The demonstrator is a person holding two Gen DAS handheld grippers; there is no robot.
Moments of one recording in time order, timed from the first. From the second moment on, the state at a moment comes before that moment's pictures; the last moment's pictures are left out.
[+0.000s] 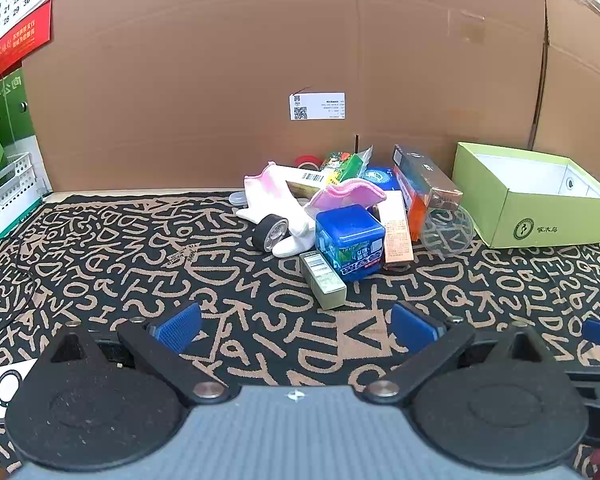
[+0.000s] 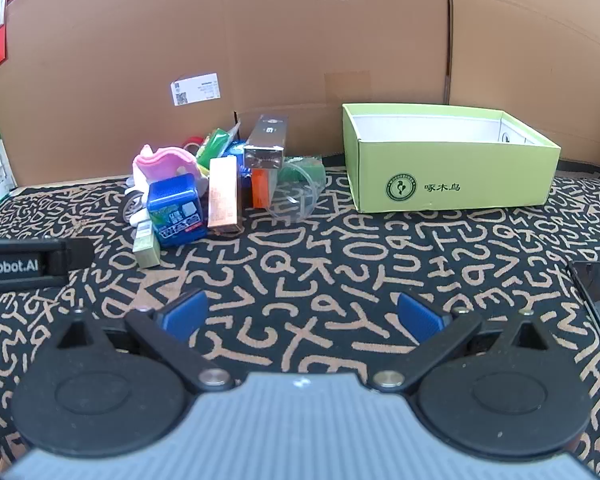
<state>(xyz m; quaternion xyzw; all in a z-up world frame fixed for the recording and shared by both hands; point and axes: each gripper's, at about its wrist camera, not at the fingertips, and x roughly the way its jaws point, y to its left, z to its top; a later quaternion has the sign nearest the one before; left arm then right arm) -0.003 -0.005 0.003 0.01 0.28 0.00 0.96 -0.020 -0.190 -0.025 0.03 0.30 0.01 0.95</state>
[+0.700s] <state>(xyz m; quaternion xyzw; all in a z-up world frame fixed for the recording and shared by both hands) -0.004 -0.009 0.004 0.01 0.29 0.00 0.96 -0.018 -0.189 -0.028 0.03 0.30 0.02 0.95</state>
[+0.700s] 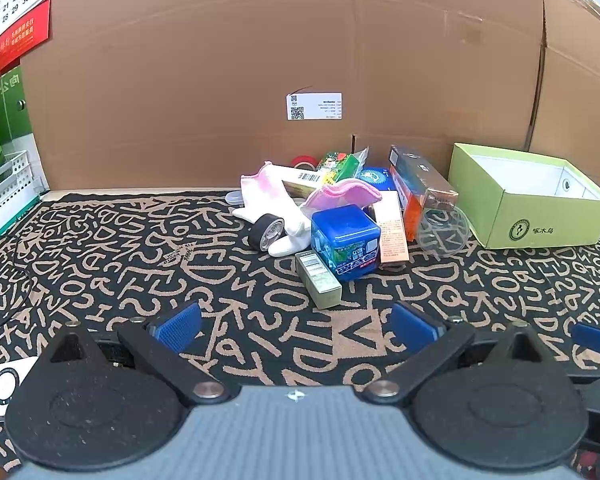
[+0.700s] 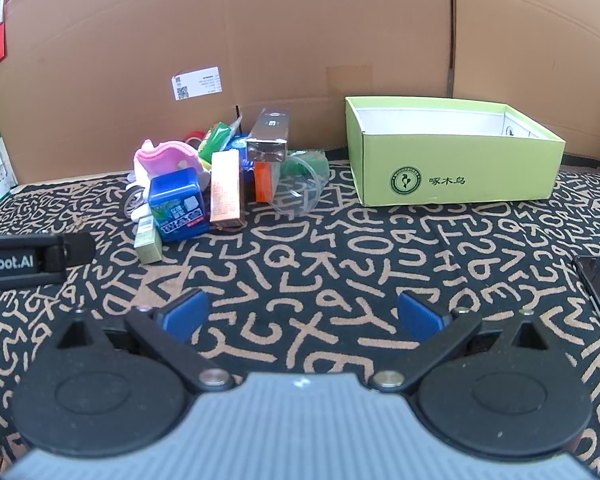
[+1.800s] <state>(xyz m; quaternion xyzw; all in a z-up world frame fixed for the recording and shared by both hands) 0.004 -0.013 -0.002 0.01 0.30 0.00 0.96 -0.010 -0.188 -0.034 0.04 0.32 0.02 0.95</state>
